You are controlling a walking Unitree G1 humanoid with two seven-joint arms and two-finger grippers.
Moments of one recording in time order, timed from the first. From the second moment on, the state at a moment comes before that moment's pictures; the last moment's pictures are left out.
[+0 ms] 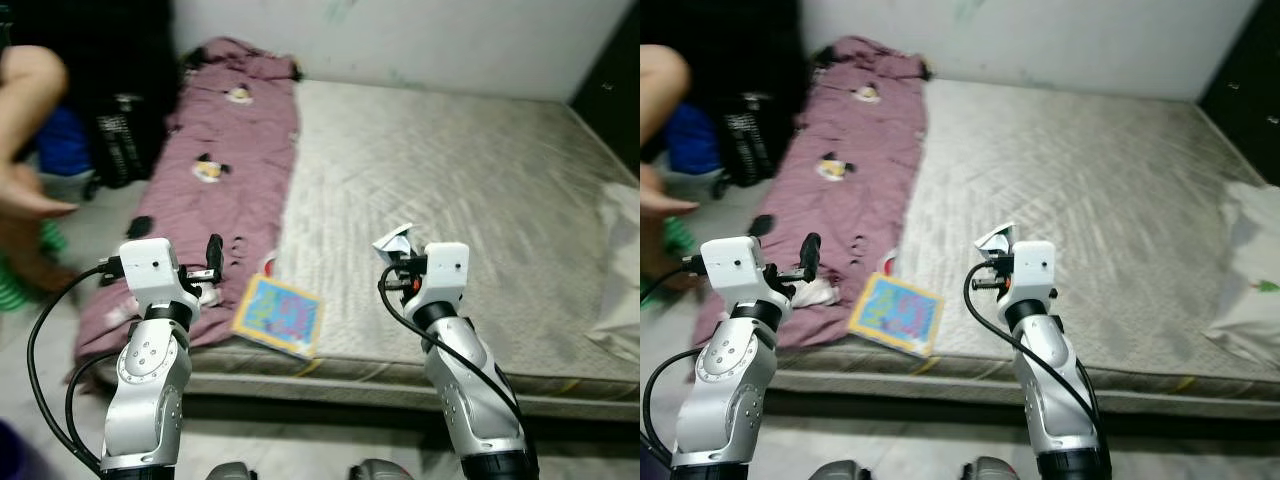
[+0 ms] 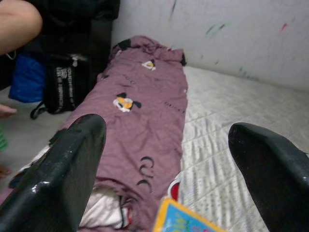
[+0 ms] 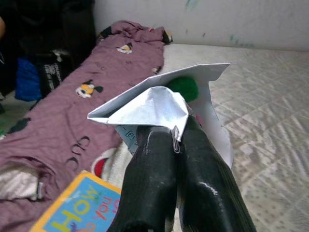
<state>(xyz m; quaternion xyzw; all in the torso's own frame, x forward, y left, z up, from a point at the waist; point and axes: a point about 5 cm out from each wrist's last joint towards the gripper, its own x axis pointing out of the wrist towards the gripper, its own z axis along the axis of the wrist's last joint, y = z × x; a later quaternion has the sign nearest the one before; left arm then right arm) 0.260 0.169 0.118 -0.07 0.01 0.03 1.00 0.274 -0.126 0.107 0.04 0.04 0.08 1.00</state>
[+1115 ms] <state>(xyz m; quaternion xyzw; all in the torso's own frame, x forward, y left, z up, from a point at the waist) 0.262 0.155 0.117 -0.08 0.01 0.01 1.00 0.272 -0.135 0.103 0.02 0.04 0.09 1.00</state>
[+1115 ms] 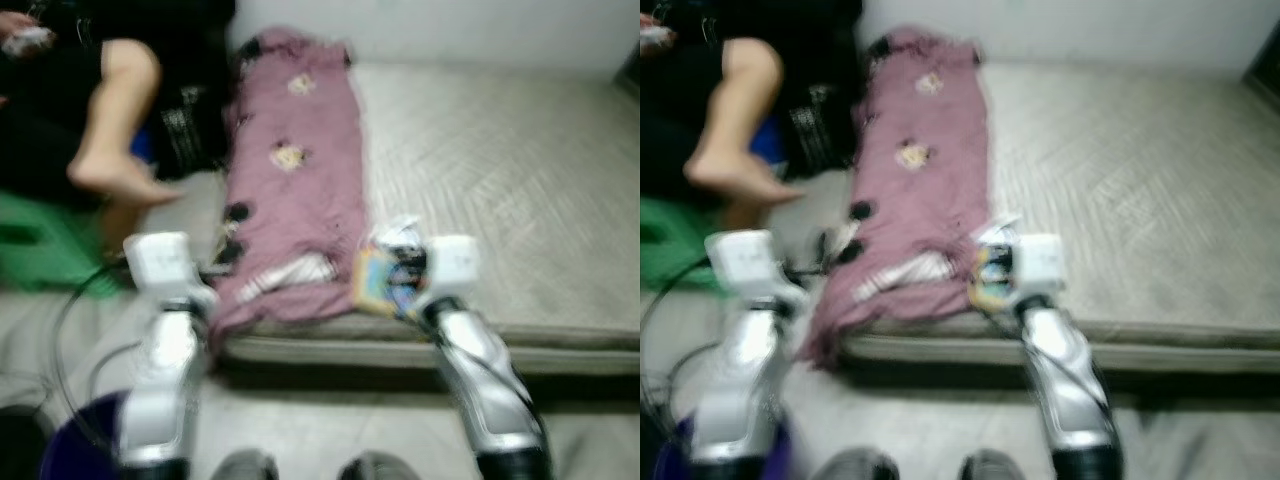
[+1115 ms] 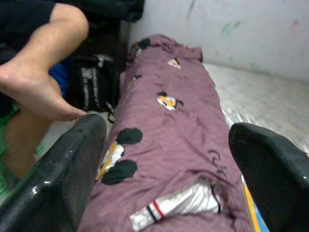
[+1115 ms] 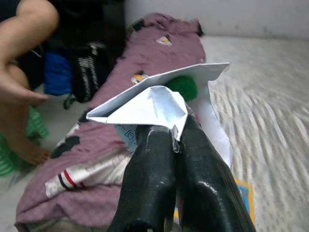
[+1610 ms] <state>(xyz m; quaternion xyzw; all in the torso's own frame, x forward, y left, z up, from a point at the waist) 0.264 0.159 0.121 -0.07 0.00 0.01 1.00 0.273 -0.127 0.105 0.03 0.04 0.10 0.99</state>
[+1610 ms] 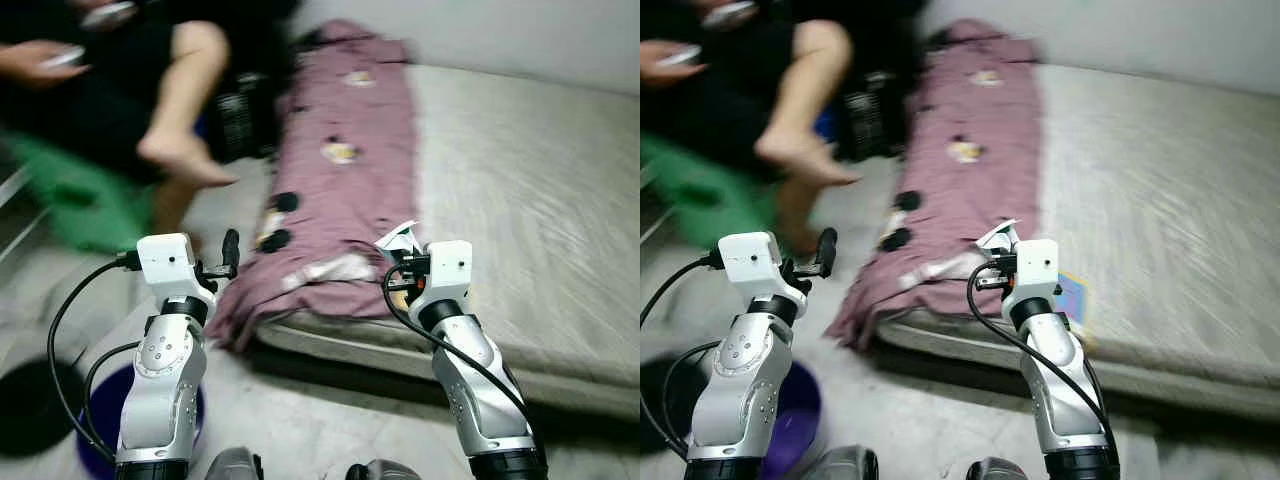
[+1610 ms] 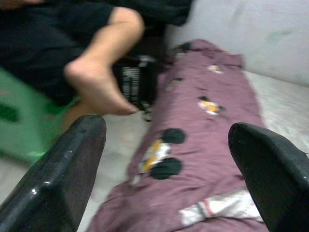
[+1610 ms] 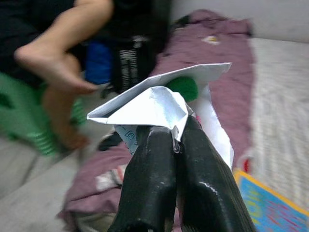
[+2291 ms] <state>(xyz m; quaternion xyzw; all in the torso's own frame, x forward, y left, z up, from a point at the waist) 0.264 0.159 0.121 -0.06 0.00 0.02 1.00 0.272 -0.124 0.105 0.03 0.04 0.12 0.99</state>
